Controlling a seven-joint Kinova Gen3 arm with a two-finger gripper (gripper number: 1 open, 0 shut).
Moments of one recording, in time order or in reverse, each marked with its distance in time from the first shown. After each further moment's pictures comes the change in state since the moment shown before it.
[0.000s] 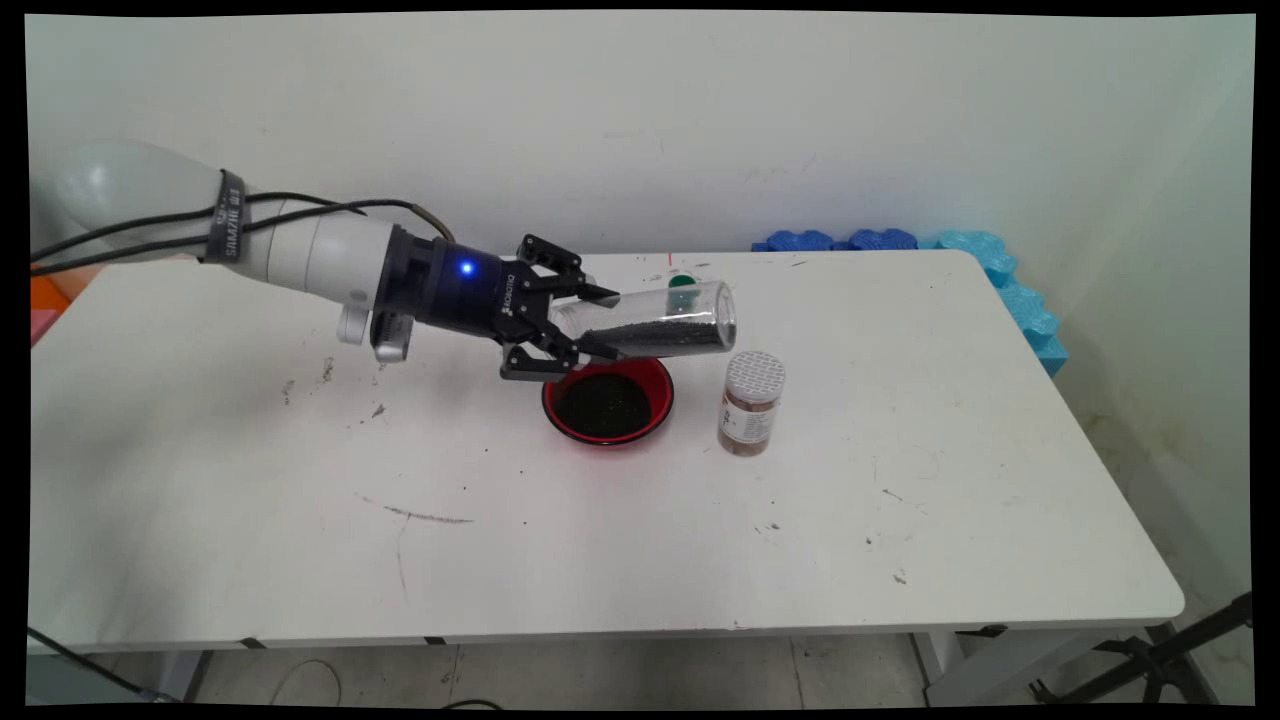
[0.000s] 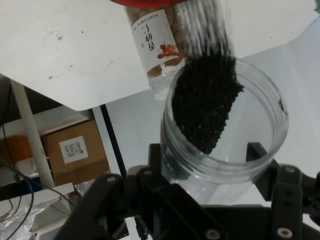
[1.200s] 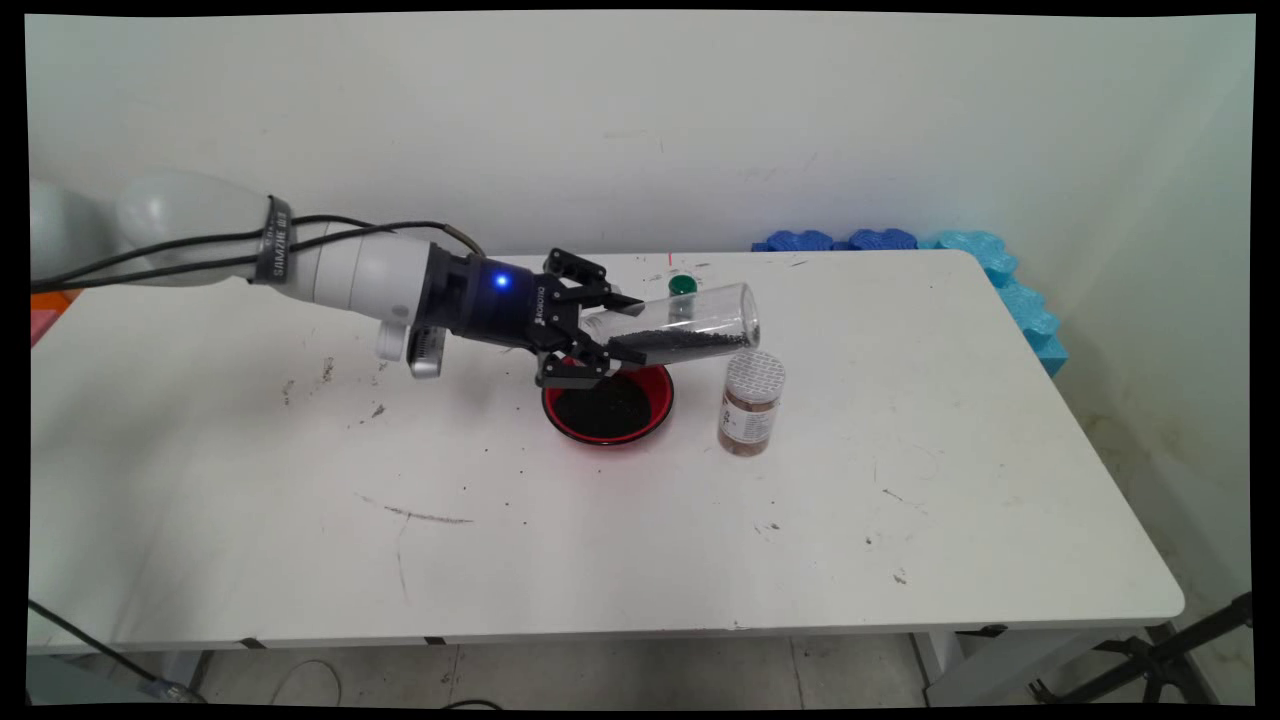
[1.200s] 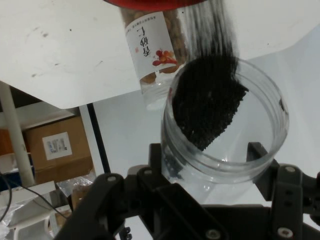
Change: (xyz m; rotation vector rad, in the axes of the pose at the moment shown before) arm 0.011 -0.001 0.032 -0.026 -0.016 -0.057
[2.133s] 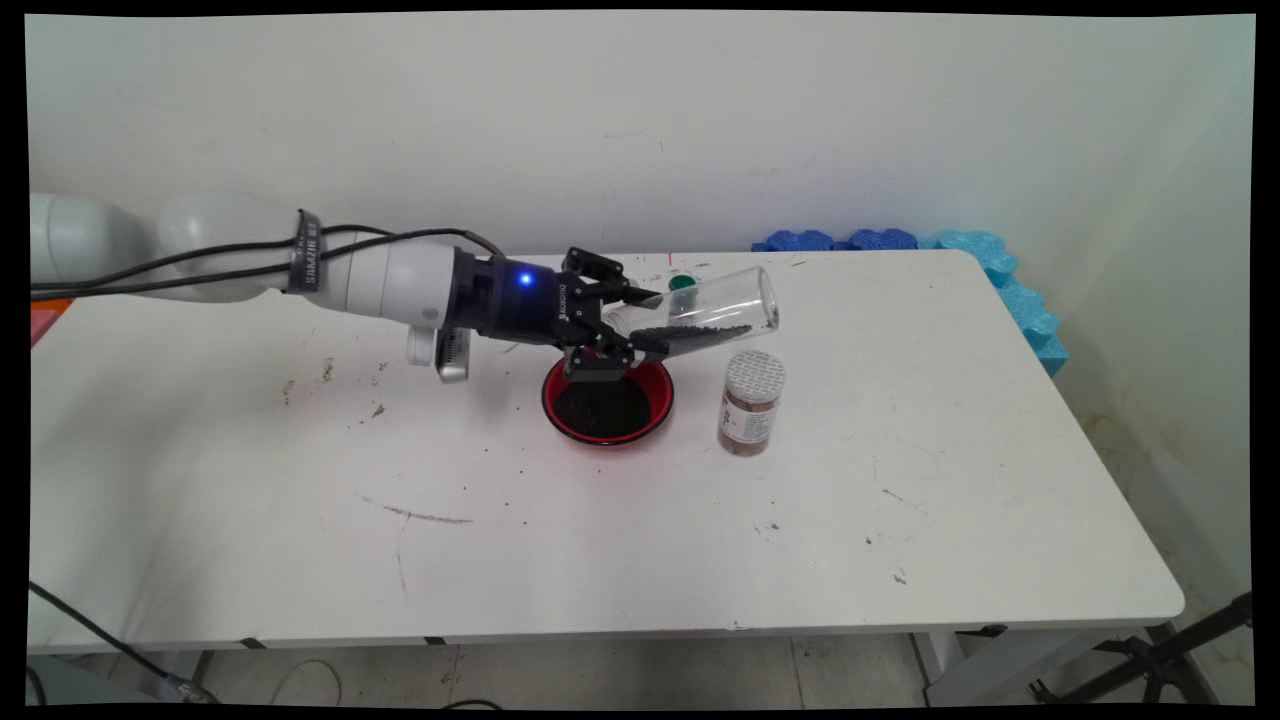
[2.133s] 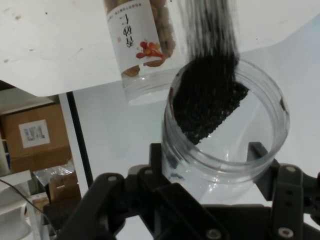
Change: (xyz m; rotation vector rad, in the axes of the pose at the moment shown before) arm 0.005 0.002 0.022 -0.042 -0.038 -0.052
